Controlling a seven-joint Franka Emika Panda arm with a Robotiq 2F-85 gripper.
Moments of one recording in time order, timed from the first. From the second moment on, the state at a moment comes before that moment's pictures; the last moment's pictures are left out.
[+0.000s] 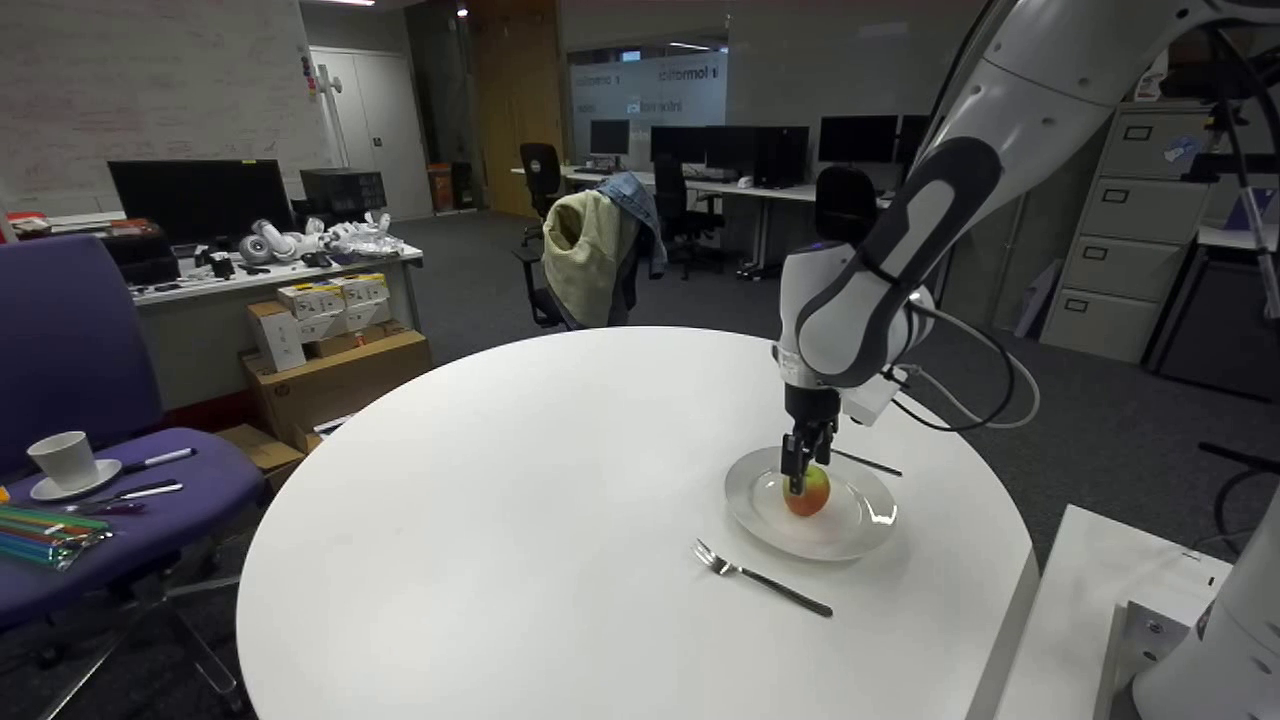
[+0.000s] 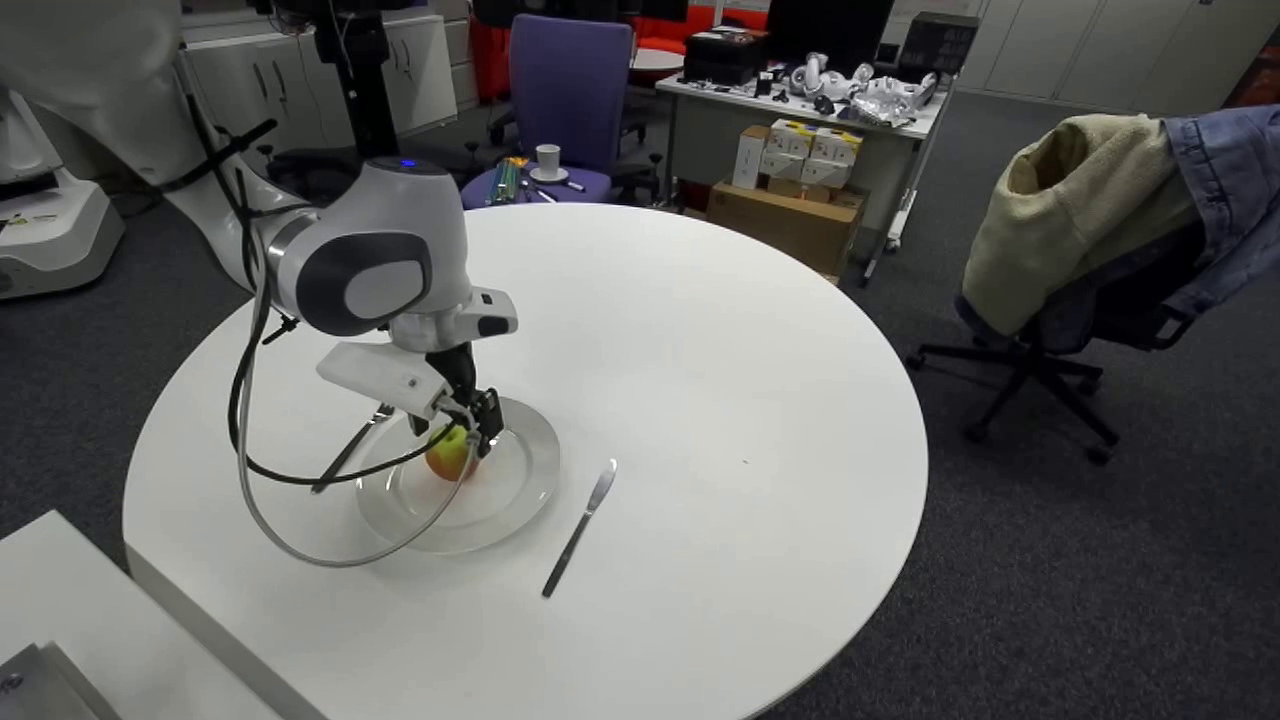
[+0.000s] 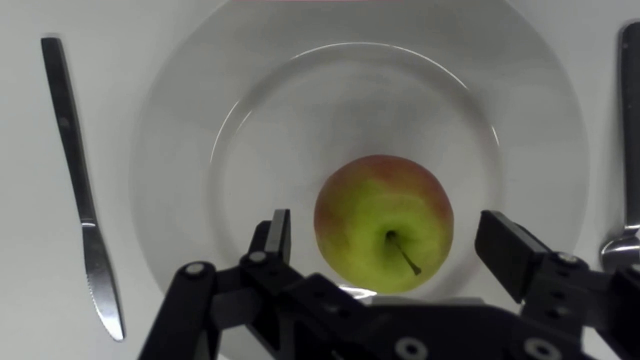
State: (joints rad) arm -0.07 0.25 -0.04 -2.48 -0.04 2.66 -0.17
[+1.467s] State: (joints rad) arm -0.08 0.27 -0.15 -2.35 -0.08 2.66 -0.10
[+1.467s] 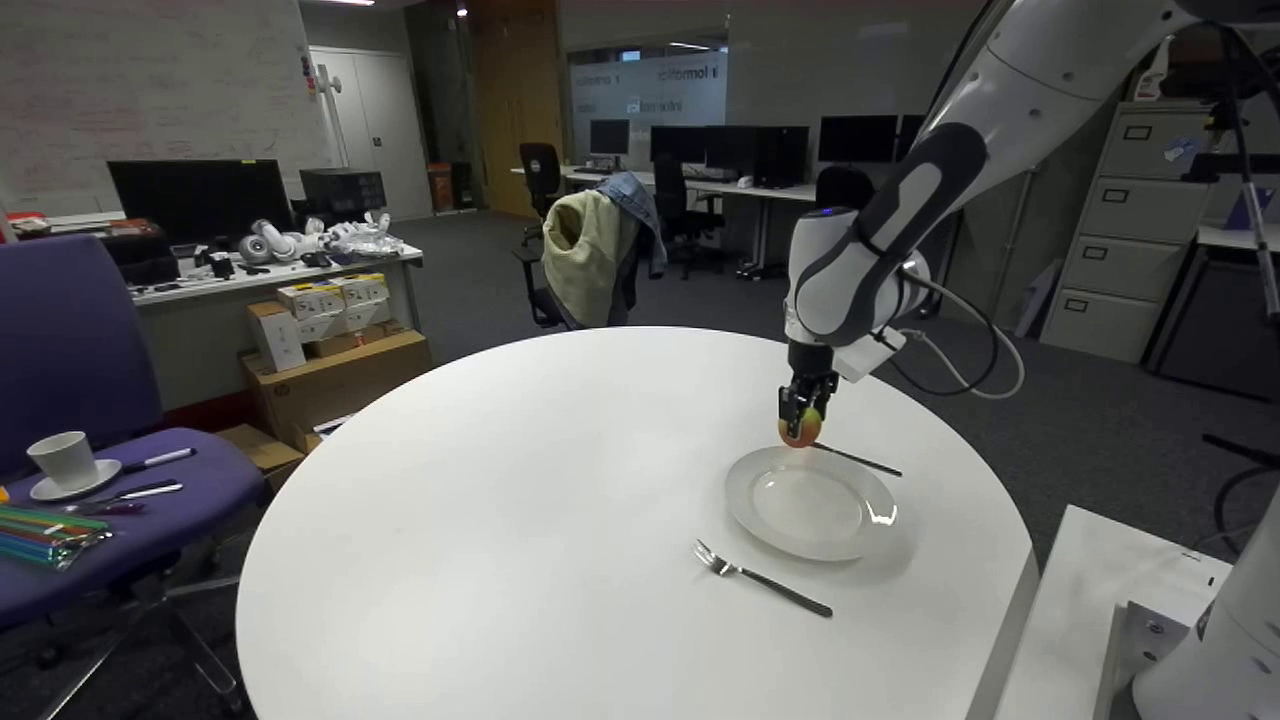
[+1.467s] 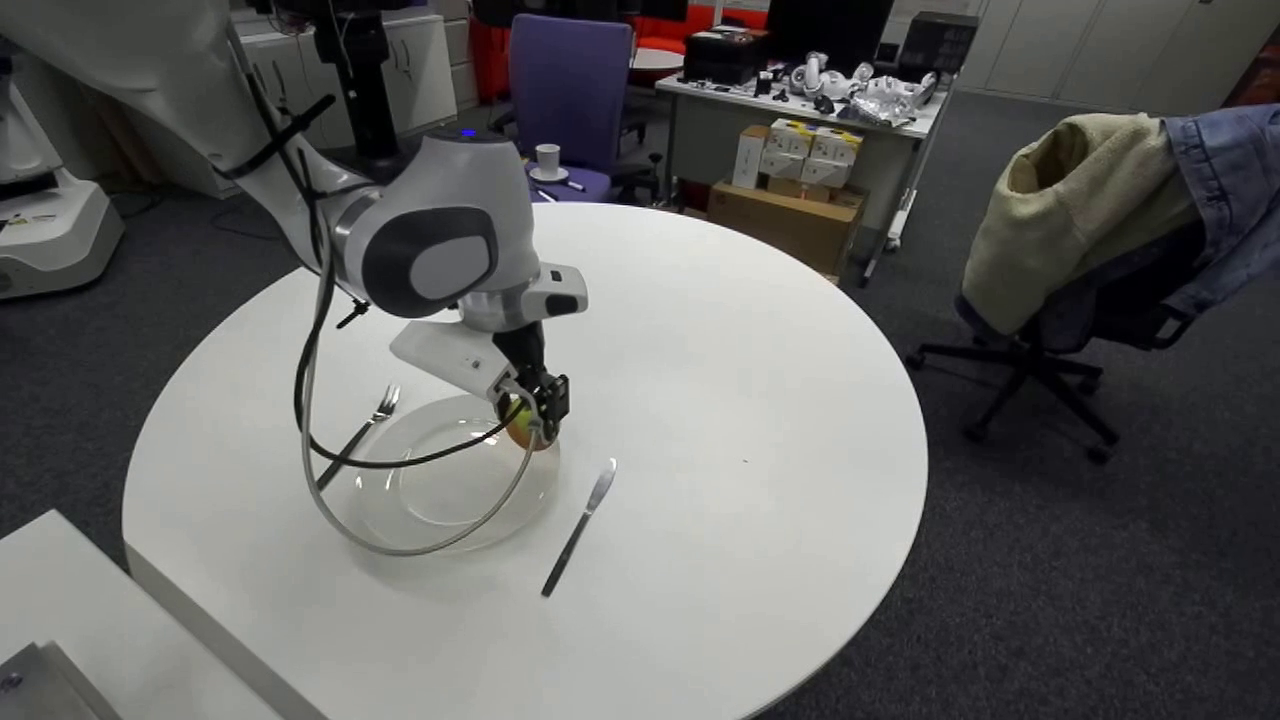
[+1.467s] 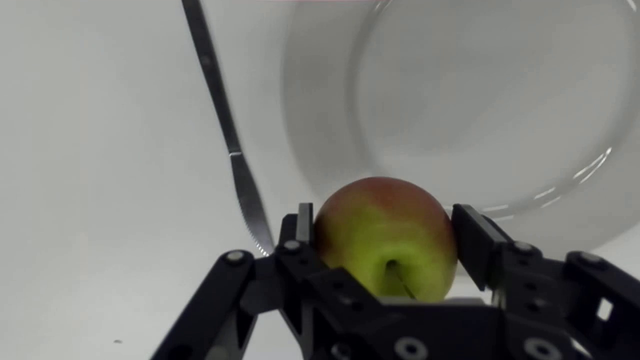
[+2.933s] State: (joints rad) arm -0.12 0.58 0.01 -1.82 0.21 2.55 -0.04
